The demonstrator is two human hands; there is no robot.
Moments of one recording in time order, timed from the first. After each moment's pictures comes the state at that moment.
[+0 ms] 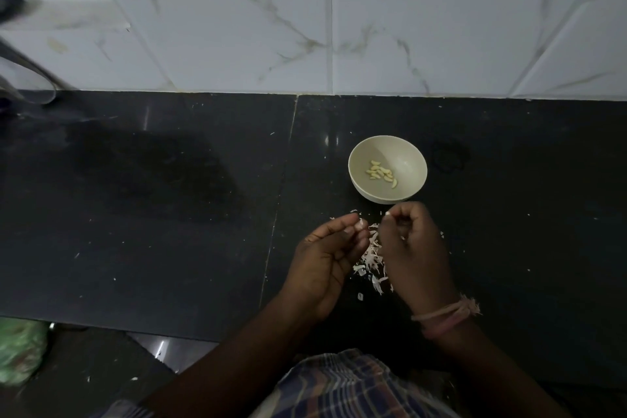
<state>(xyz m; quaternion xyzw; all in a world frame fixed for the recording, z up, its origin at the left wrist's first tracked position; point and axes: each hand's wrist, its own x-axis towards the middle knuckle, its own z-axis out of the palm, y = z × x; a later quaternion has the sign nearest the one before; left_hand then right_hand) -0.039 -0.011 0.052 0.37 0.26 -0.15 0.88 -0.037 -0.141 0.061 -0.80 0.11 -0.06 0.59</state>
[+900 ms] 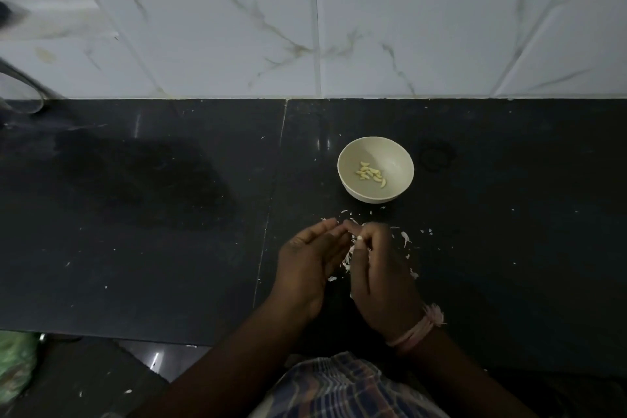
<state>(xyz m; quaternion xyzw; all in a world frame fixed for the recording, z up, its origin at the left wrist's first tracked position) -0.044 -0.007 0.054 0.45 0.29 -0.15 0.83 -0.070 -0.128 0.033 -0.87 -0.05 -0.10 0.48</state>
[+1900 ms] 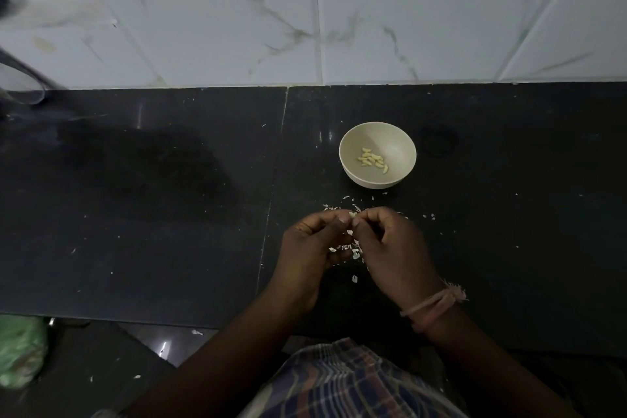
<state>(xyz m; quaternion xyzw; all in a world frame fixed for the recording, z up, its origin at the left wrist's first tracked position) -0.059 -0.004 0.060 0.55 0.19 -0.15 0.80 -0.057 -0.139 0.059 -0.87 0.06 0.01 0.49</state>
